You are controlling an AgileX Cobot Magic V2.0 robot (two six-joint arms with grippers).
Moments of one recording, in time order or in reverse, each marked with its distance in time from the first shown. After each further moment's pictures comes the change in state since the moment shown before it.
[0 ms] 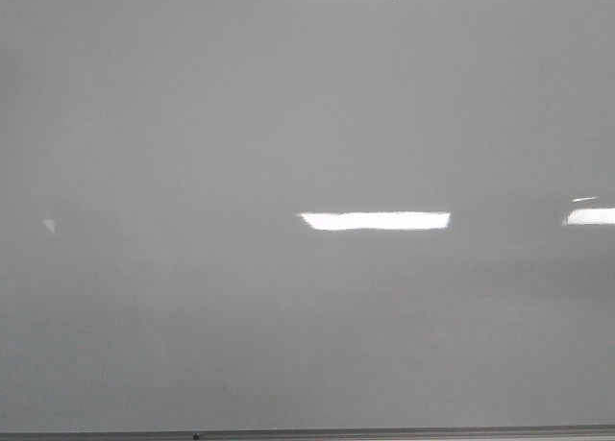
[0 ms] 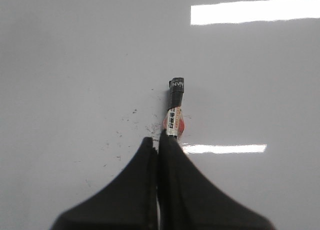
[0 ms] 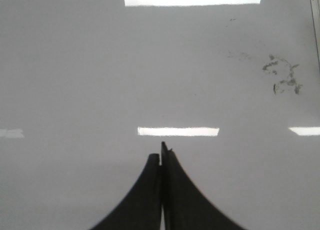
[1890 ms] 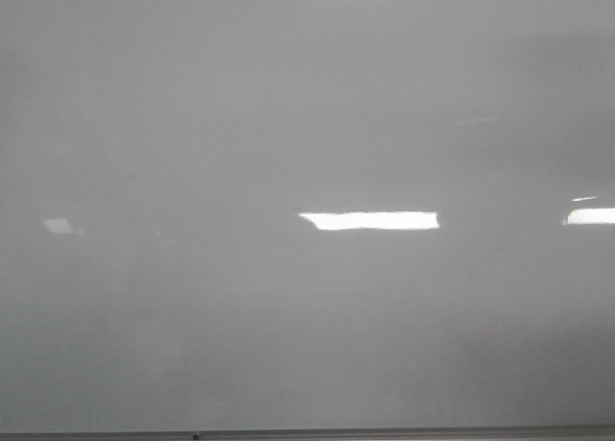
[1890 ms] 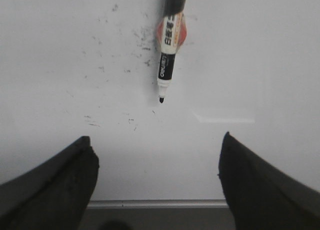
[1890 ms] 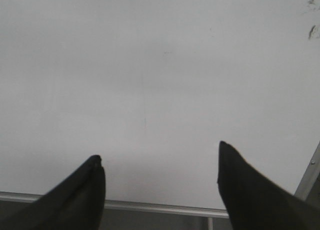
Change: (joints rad) left arm 0.000 0.843 -0.669 0.000 0.631 -0.010; right arm 0.000 0.694 -0.669 -0.011 0.605 -0.091
